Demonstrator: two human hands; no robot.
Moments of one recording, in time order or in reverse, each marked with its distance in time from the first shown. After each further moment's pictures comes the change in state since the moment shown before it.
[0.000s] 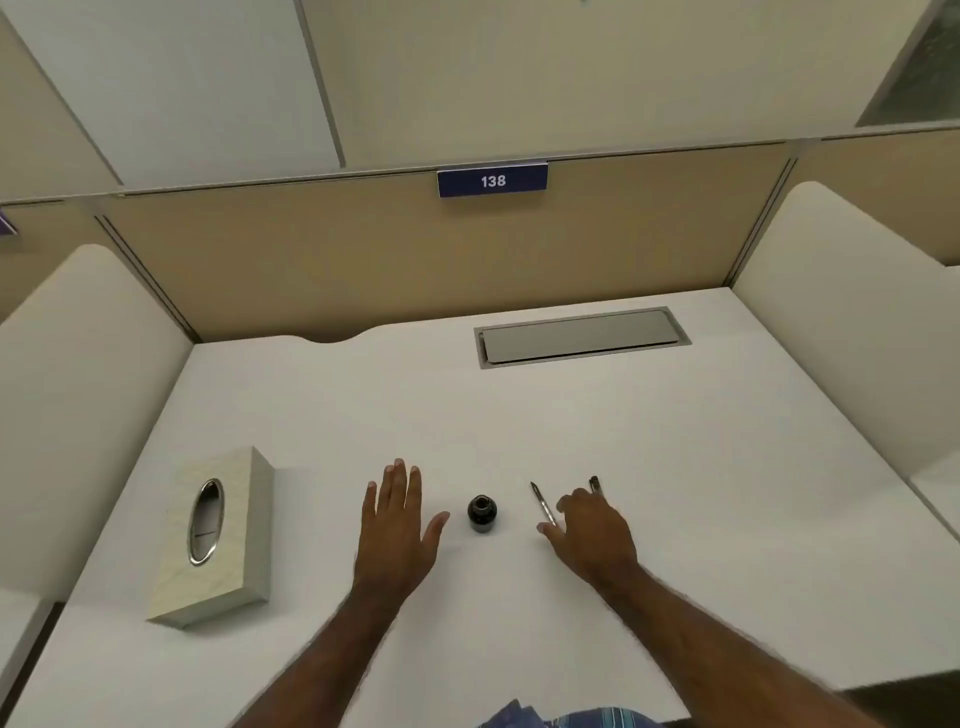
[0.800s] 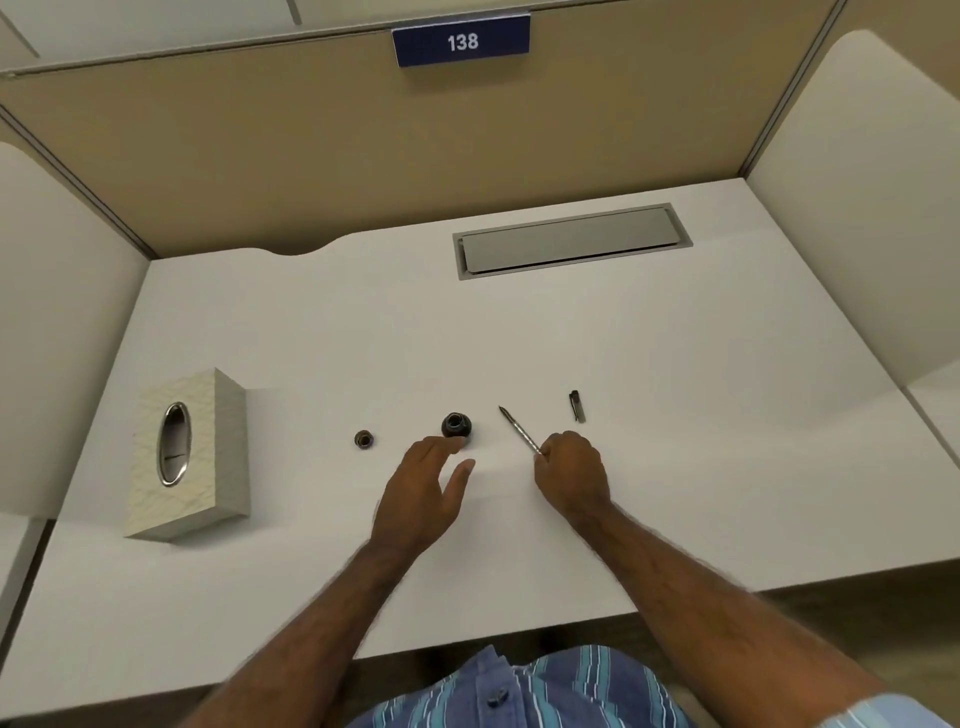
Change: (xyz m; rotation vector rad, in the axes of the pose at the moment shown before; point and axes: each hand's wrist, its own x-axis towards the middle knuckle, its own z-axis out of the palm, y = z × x) left_hand -0.034 0.065 0.018 -0.440 0.049 0.040; right_hand -0.013 0.010 0.024 0.322 -0.099 0.217
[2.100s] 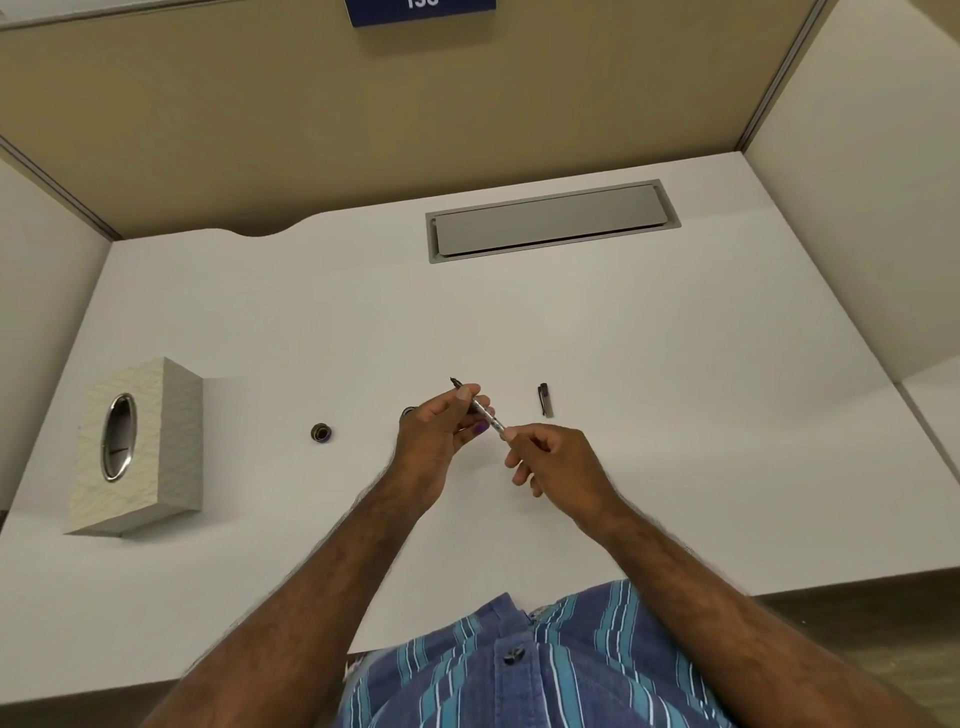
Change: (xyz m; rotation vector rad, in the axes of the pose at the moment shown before) left_hand 0.076 0.066 0.055 -1.216 -0.044 -0.684; right_hand -0.012 0.033 -0.057 0.901 -0.248 -0.027
